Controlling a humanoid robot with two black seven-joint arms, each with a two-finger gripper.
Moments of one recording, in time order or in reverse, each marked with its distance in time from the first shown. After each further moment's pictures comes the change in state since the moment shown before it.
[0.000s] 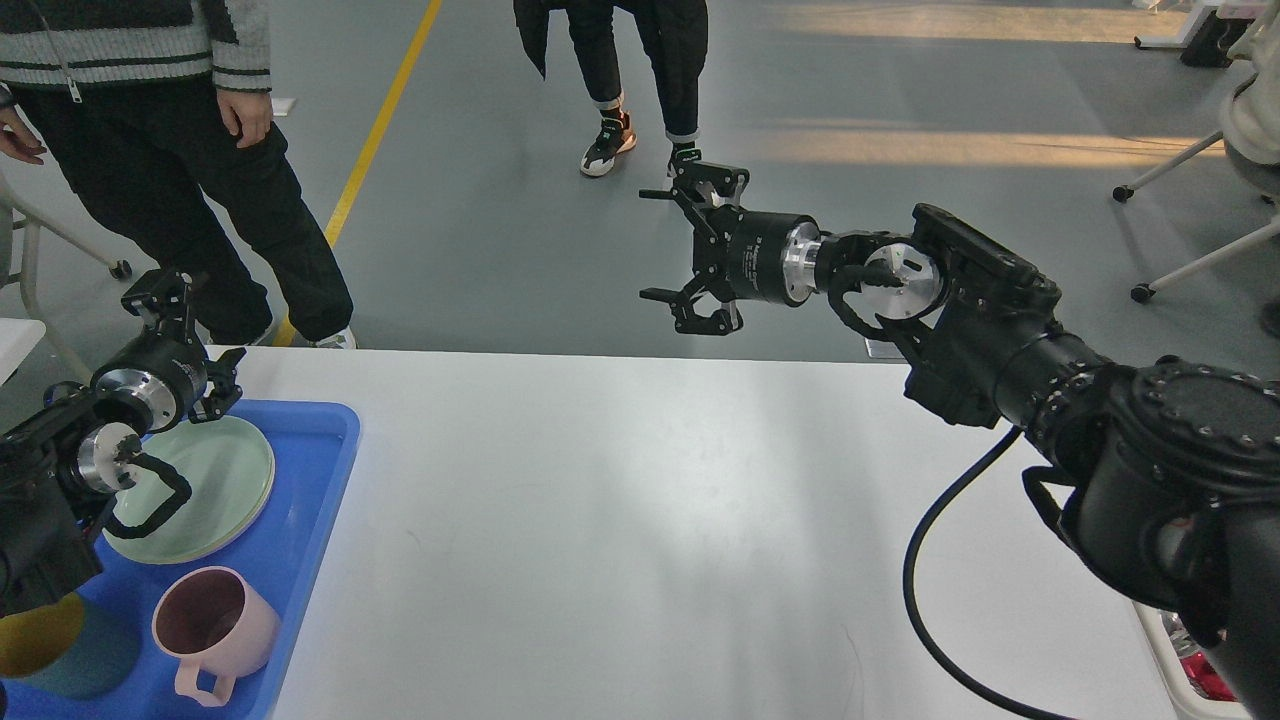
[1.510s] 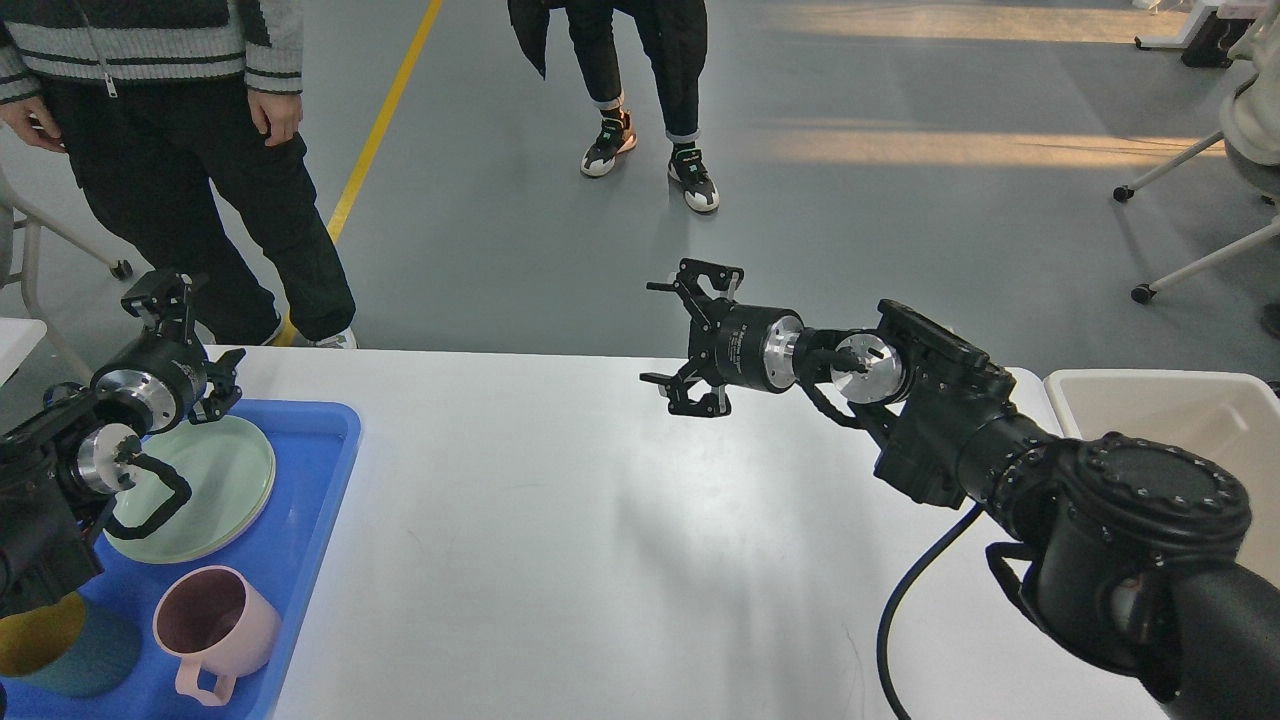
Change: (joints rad) left arm 0.001 0.000 0.000 0.000 0.000 0.000 0.000; right arm -0.140 0.085 0.038 -0.036 0.001 -0.124 0.024
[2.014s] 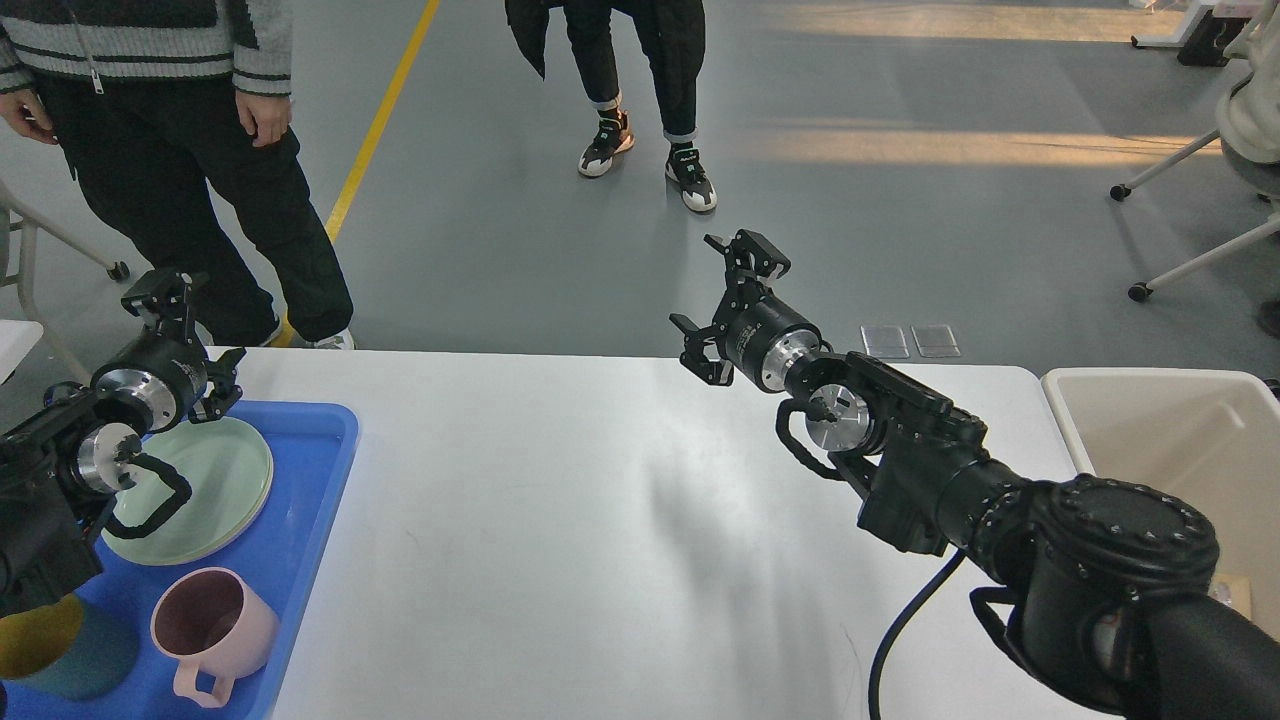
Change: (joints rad) left arm -0.001 0.000 0.000 0.000 0.000 0.000 0.000; right arm -0.082 0.030 -0.015 0.027 -0.040 -0.199 0.500
